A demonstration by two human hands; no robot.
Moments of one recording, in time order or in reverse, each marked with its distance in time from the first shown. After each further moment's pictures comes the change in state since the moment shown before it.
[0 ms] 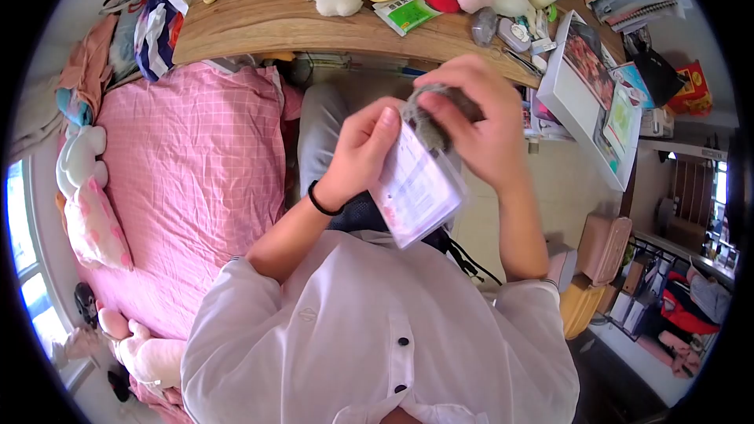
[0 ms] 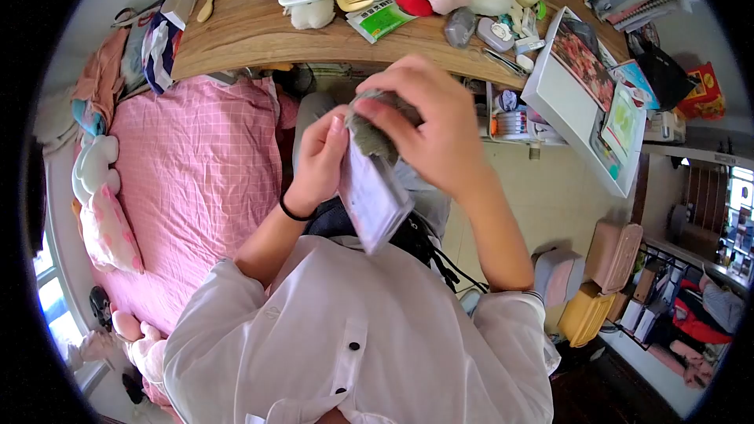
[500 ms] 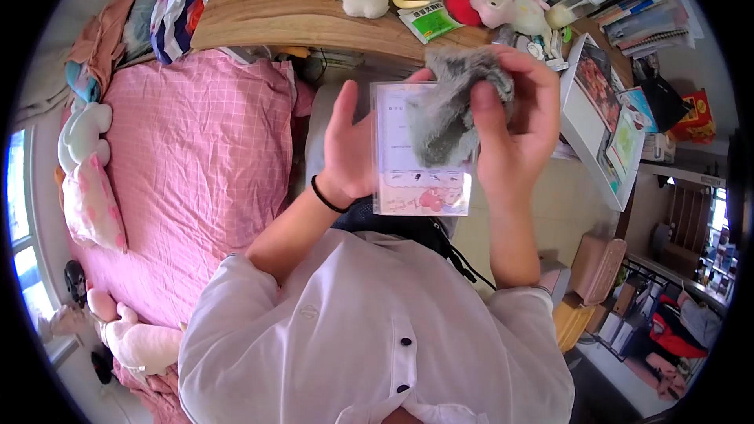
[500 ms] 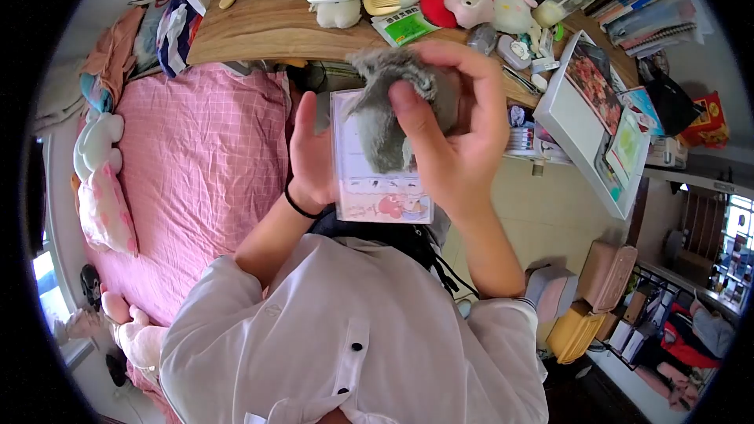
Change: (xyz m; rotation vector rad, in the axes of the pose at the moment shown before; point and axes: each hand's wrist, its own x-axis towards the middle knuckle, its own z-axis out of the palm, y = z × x) left_hand 0.006 0.017 -0.007 -1.455 -0.231 -0.394; right_hand 0.004 -0.019 0.023 0.579 0.351 0.019
